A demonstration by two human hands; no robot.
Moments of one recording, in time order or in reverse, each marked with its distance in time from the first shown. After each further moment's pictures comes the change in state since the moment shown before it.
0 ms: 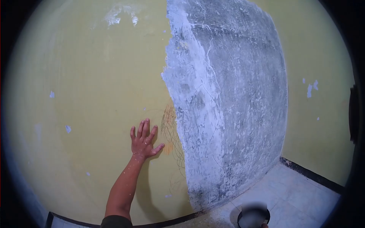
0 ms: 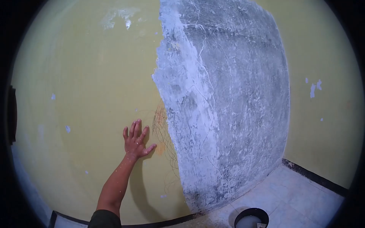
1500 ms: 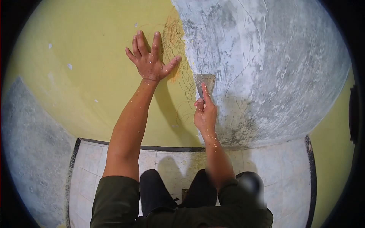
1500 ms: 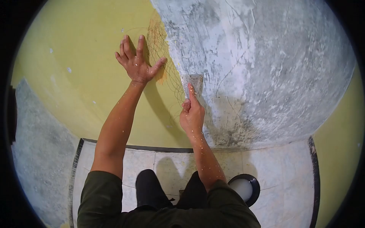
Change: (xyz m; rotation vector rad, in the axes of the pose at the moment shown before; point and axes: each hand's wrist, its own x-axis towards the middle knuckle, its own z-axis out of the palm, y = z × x) left_hand 0.039 0.049 0.034 0.232 0.158 -0.233; right_hand 0.083 -0.557 0.008 0.940 -0.339 -0.846
